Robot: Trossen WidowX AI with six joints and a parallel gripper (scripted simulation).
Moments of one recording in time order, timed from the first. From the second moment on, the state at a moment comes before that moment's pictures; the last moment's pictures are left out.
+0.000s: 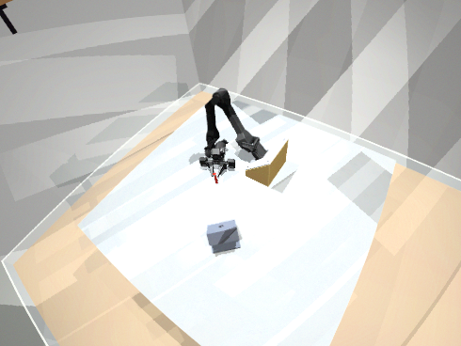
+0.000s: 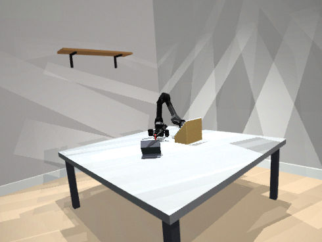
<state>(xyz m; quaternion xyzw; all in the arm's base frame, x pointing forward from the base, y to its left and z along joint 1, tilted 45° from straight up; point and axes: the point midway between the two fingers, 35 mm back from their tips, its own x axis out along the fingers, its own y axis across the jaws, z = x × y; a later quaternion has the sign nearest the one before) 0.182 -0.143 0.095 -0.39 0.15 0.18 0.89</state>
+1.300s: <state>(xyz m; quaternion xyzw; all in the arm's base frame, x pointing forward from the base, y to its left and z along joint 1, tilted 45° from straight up) 0.198 -0.078 0.172 -0.40 0.16 0.19 0.88</state>
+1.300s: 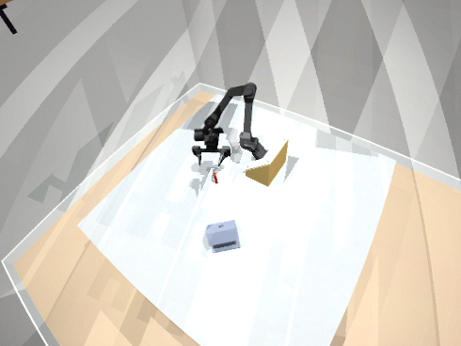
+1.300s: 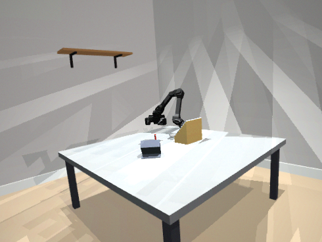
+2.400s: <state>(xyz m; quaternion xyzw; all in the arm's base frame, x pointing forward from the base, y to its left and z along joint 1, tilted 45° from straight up) 0.187 -0.049 0.147 -0.22 0.46 0.16 0.85</state>
